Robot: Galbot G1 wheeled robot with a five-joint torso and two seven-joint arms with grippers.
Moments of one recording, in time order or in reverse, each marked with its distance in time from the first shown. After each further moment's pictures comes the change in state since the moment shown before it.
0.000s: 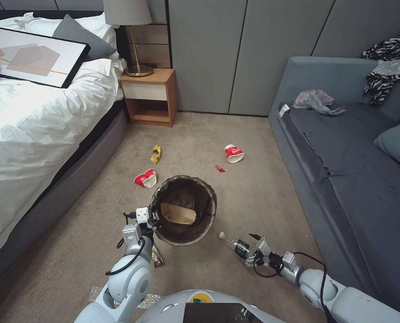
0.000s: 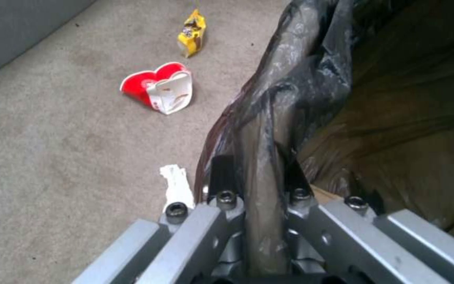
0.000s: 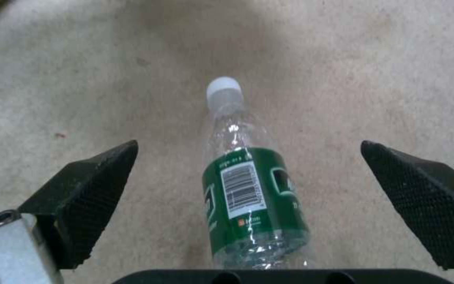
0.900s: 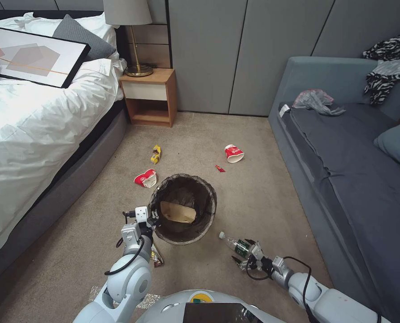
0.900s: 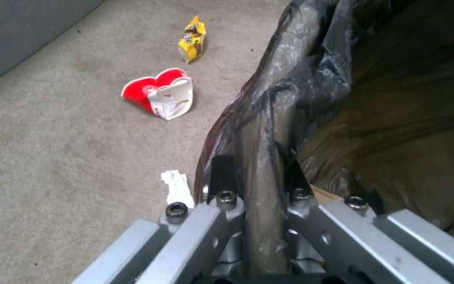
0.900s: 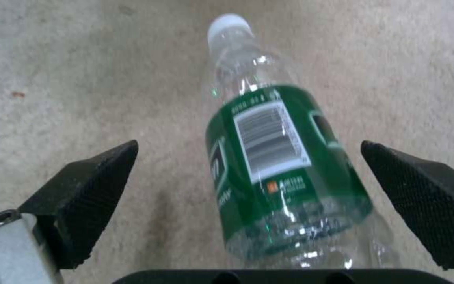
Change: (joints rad) left arm 0.000 0.003 -0.004 -0.011 0.002 -0.001 0.000; right arm 0.075 0.147 -0.056 -0.219 -0.057 0.038 -0.010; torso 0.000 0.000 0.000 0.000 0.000
